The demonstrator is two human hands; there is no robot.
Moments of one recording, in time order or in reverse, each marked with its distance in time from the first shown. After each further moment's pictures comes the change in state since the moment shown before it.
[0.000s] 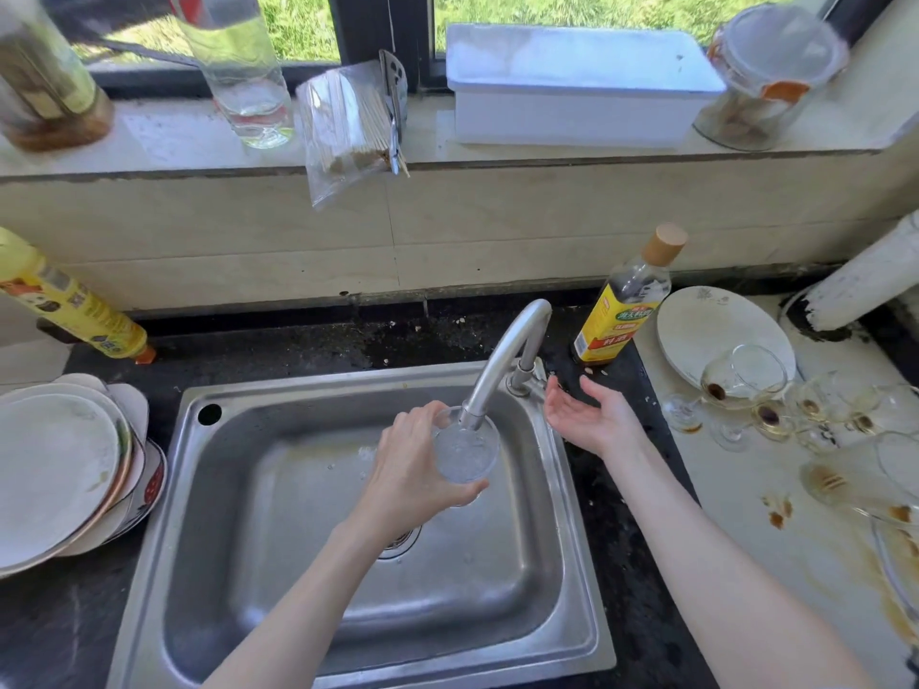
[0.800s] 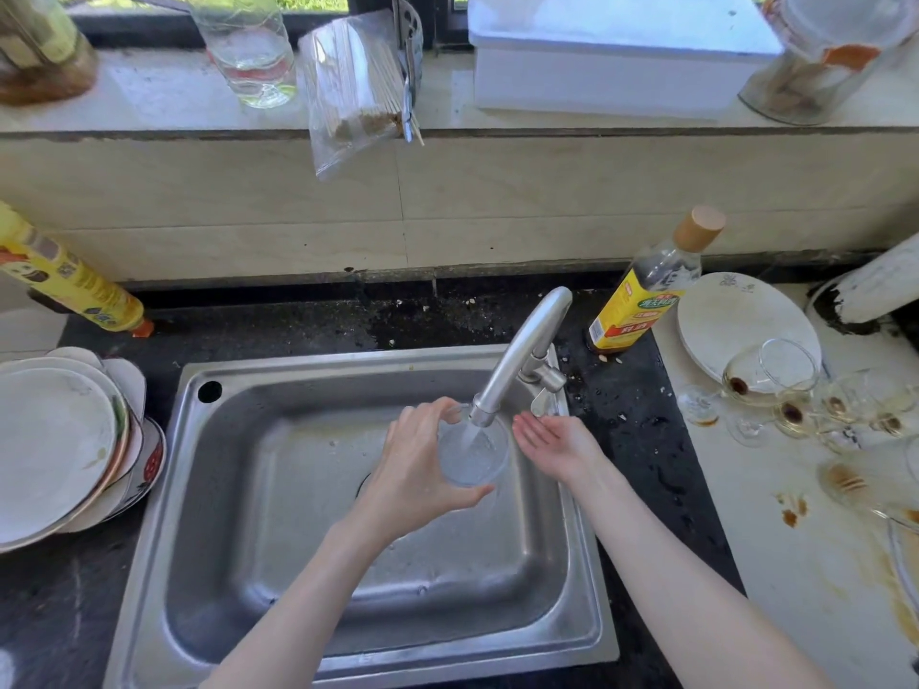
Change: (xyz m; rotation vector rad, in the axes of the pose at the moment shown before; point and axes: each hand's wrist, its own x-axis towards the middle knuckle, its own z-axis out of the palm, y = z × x) left_hand -0.005 -0.010 0.003 -0.088 -0.048 0.028; right_hand 0.024 0.052 -0.021 -0.256 0.186 -0.079
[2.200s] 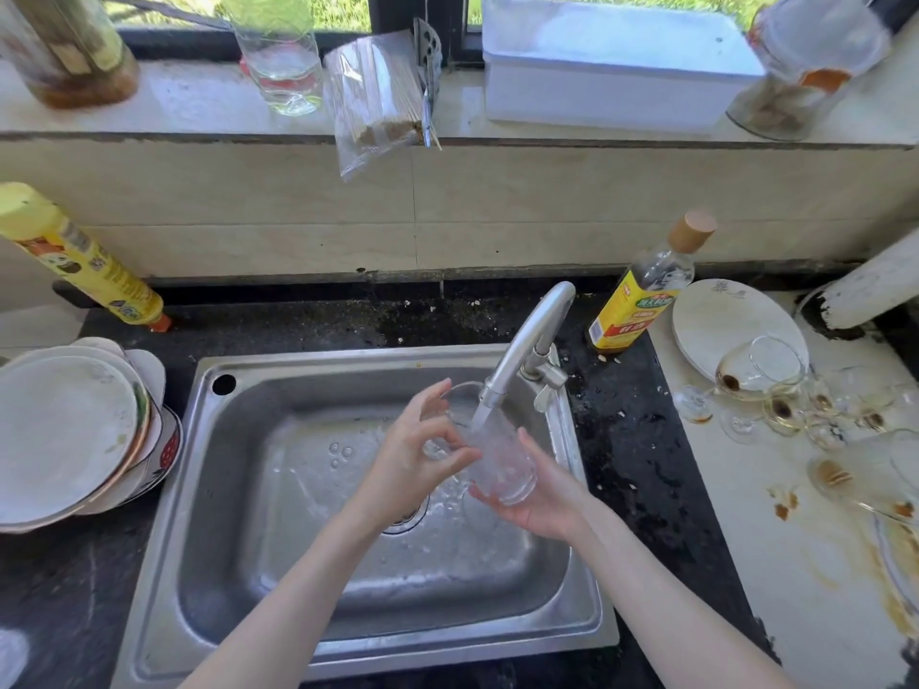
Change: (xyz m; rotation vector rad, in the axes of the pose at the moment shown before) left_hand -0.013 -0.010 -0.008 -0.312 0.032 0.039; right_hand -0.034 0.045 -0.034 -0.335 -0.293 0.332
